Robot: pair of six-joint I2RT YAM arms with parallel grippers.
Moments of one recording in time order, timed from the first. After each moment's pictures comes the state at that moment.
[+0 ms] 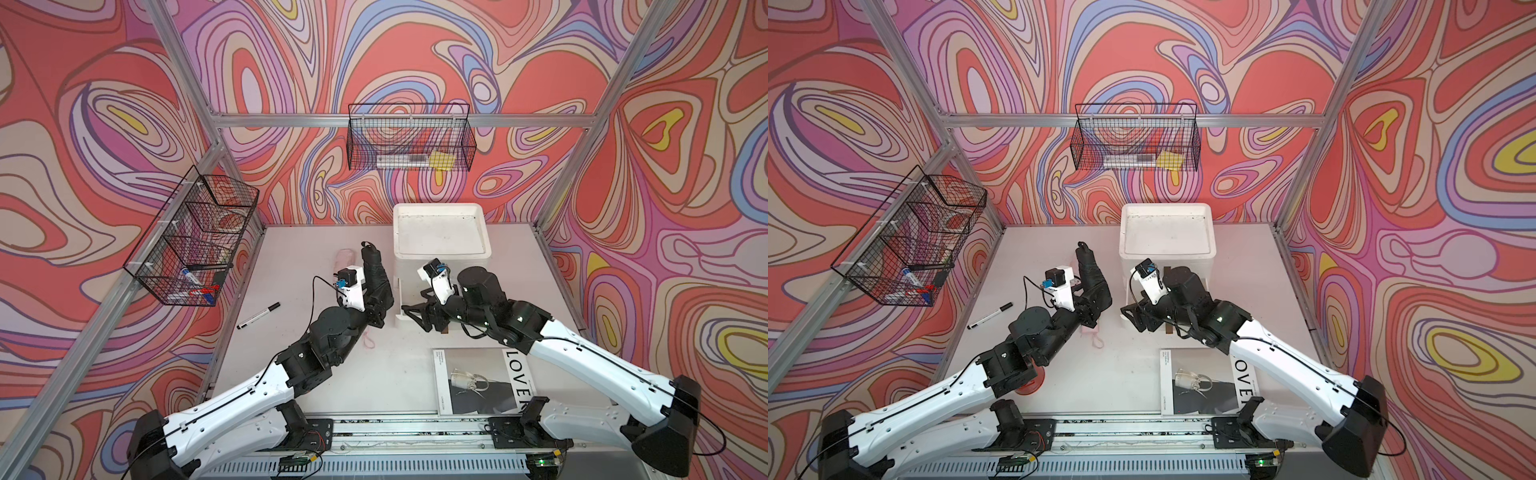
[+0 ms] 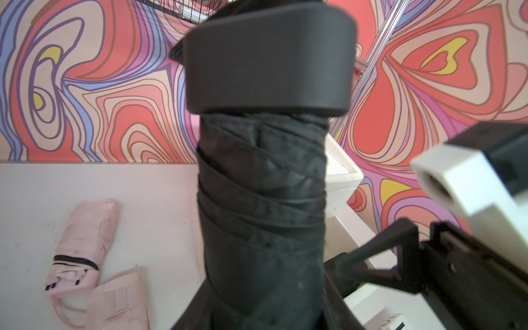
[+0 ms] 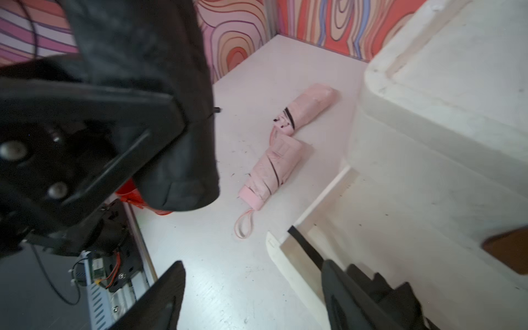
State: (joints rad) left arm -0.90 0.90 0.66 0.22 -0.40 -0.37; right arm 0.79 1.14 0.99 -0.33 -0.24 0.13
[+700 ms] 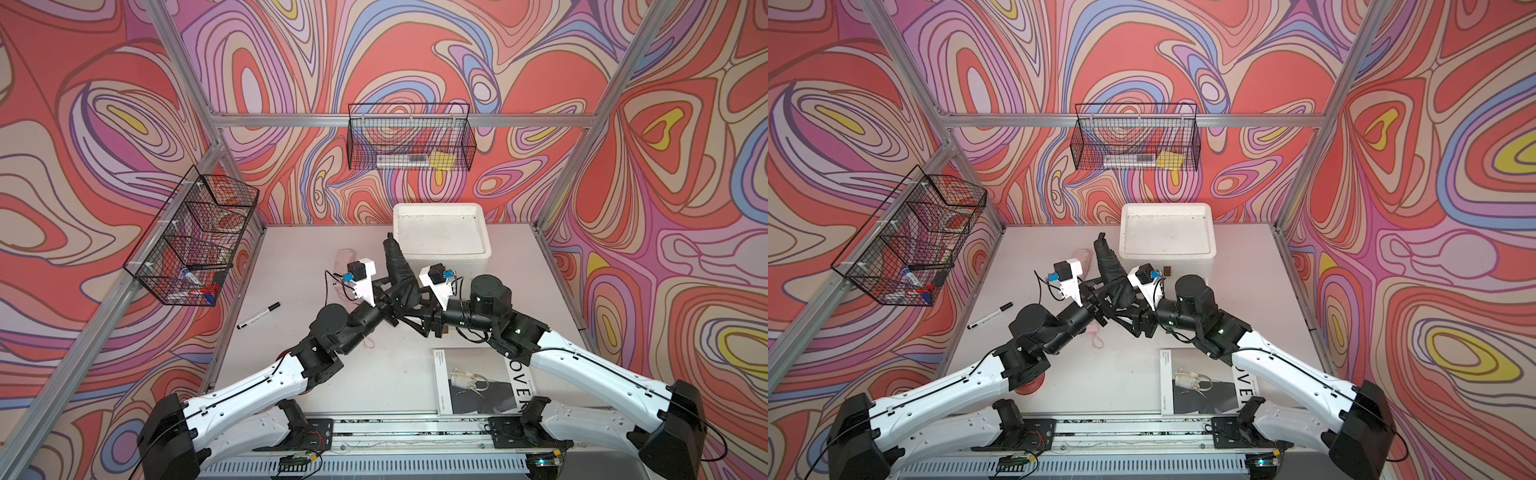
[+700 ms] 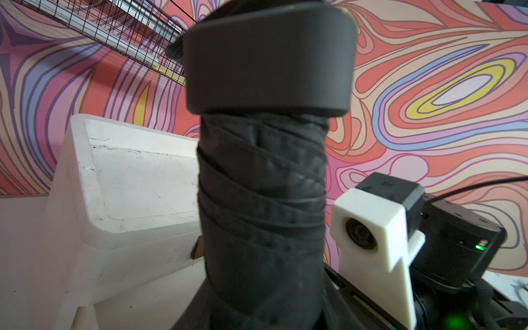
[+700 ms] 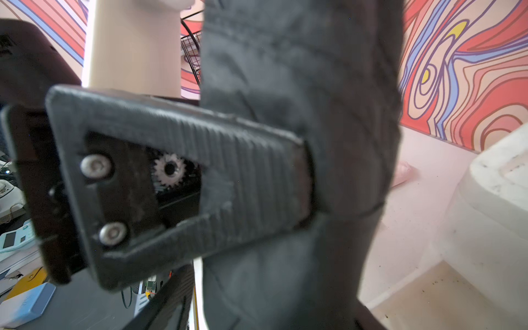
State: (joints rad) left arm -0.90 1.01 0.66 0.56 -0.08 -0.50; right arm 0.79 1.11 0.87 0.04 -0.46 0.15
